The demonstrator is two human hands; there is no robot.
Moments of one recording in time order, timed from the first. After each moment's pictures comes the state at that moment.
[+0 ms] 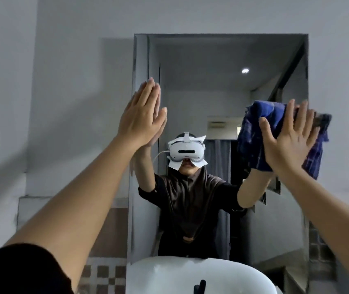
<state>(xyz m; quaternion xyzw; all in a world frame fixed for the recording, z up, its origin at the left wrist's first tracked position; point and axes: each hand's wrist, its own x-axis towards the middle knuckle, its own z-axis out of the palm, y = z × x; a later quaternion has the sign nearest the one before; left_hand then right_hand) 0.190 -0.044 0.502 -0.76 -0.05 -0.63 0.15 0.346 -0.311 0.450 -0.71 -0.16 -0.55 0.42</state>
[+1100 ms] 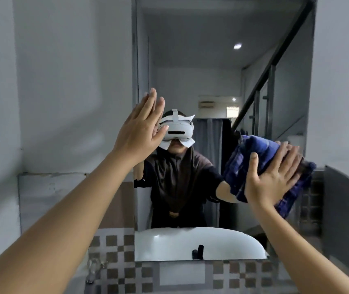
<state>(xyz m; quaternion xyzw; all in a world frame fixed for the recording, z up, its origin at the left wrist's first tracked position) 0.171 -0.039 0.417 -0.82 0.01 -0.56 0.12 0.314 -0.272 0.316 -0.72 -0.06 -0.49 0.49</state>
